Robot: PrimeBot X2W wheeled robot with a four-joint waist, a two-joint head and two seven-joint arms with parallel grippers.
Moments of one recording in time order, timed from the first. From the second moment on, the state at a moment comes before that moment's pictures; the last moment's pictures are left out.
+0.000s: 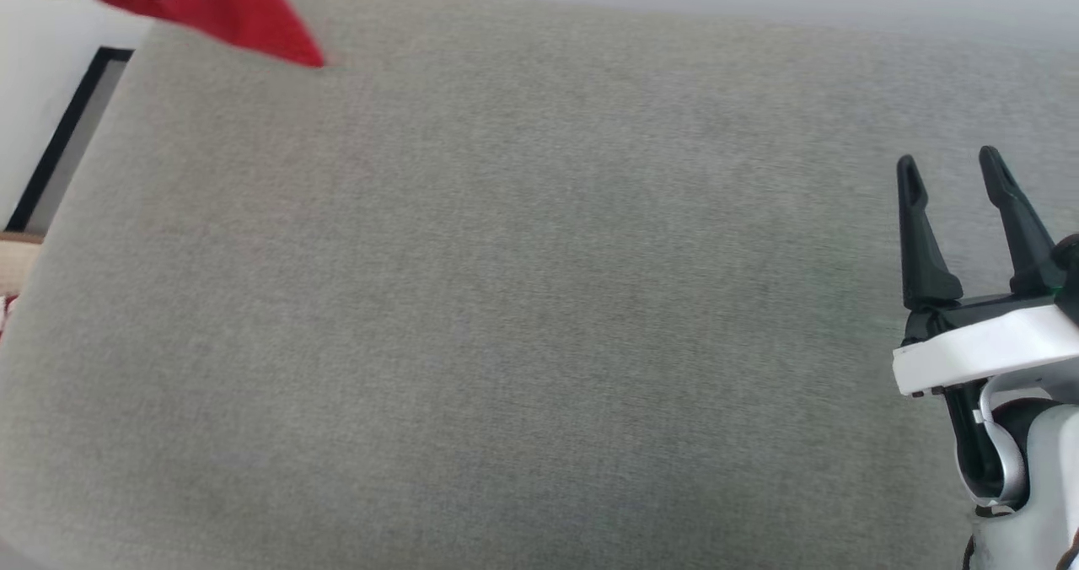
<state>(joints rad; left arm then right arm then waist) -1.26 0.71 -0.52 0.69 -0.69 -0.13 0.35 -0.25 -0.13 -0.07 -0.06 0.20 0.13 -0.01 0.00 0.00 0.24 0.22</state>
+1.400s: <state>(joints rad) -0.78 0.61 -0.88 0.09 -0.82 0.00 0.69 -0.28 -0.05 -0.02 0.10 0.26 0.13 -0.18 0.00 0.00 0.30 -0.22</state>
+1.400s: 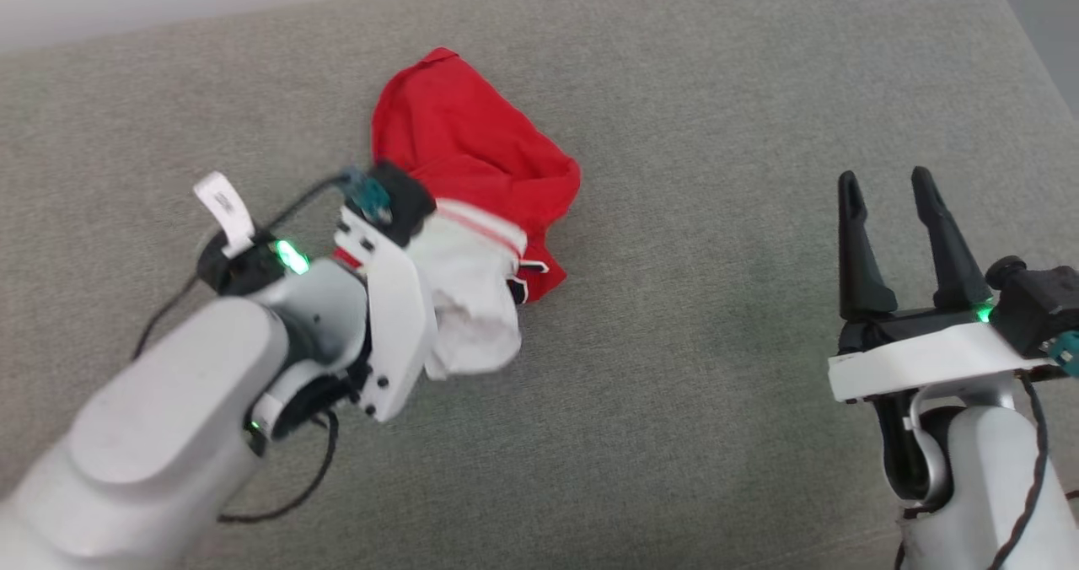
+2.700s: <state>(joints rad) -0.49 0.69 -0.70 0.11 -0.87 0.08 0.14 -0.21 -0.08 0.00 0.18 0.24 0.13 -0.17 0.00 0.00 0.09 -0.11</state>
